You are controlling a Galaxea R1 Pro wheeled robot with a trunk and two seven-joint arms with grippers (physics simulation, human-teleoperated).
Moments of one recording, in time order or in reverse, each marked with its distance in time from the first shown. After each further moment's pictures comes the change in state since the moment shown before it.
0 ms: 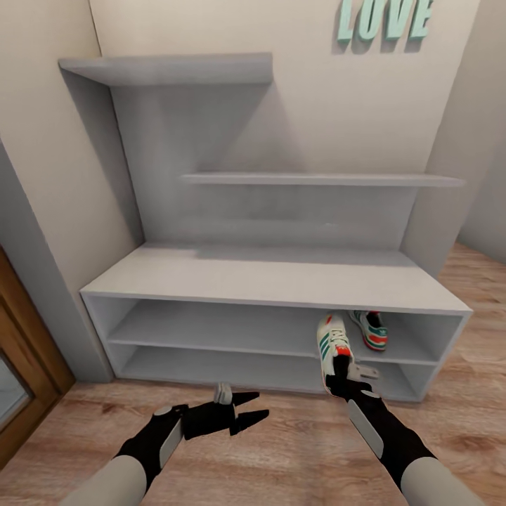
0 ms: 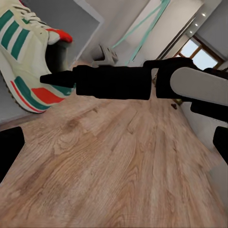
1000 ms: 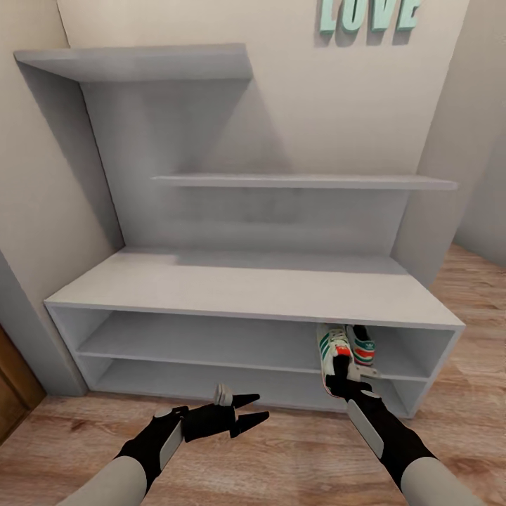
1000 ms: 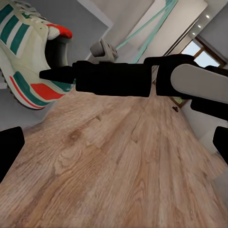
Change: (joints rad) left arm 0.000 -0.001 0.000 0.016 0.000 0.000 0.000; right arm 0.000 0.000 0.000 0.000 0.000 0.001 0.000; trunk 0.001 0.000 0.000
